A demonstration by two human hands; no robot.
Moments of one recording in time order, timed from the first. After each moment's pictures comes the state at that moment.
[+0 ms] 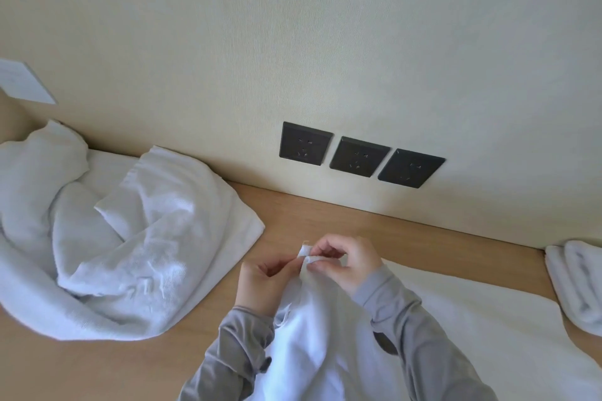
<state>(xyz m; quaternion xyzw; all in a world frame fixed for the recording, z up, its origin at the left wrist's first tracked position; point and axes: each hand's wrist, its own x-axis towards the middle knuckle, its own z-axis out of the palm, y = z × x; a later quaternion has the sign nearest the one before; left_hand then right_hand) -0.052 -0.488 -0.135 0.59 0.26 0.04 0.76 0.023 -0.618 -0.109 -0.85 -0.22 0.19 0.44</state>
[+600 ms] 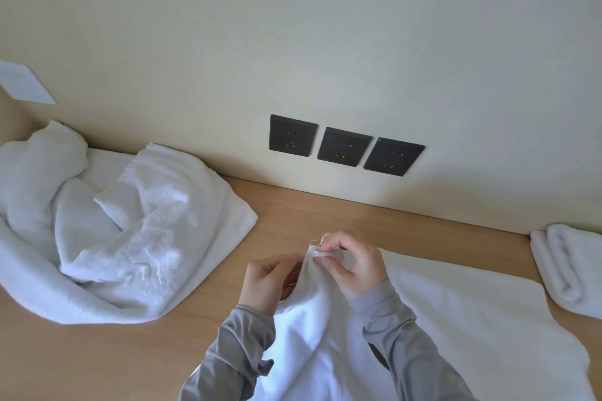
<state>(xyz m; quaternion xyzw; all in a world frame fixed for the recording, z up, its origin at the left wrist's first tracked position) -0.073 -0.513 -0.133 0.55 0.27 -0.01 0.79 -0.009 -0.649 -0.119 -0.84 -0.23 -0.01 0.49</state>
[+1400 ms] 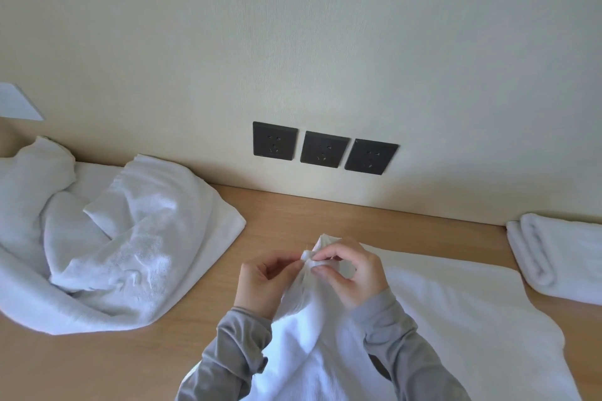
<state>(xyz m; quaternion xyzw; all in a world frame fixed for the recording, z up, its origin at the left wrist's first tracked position) -0.082 -0.529 -0.115 0.63 0.19 0.05 0.75 -0.033 -0.671 -0.099 -0.84 -0.21 -0.01 0.50</state>
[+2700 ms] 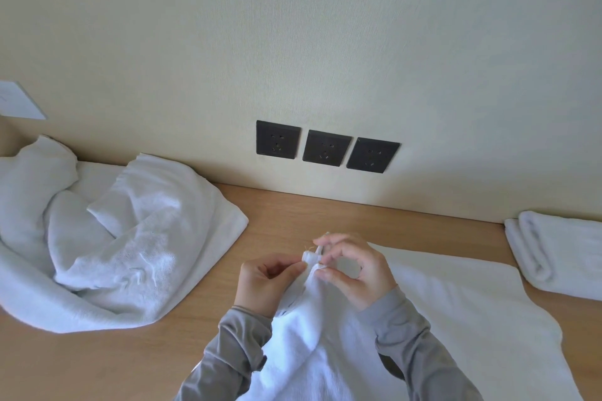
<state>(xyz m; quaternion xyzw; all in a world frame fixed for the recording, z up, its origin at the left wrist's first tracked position) -0.086 -0.521 -0.127 0.64 0.18 0.05 0.75 -0.037 -0.673 -0.095 -0.82 -0.23 0.02 0.52</state>
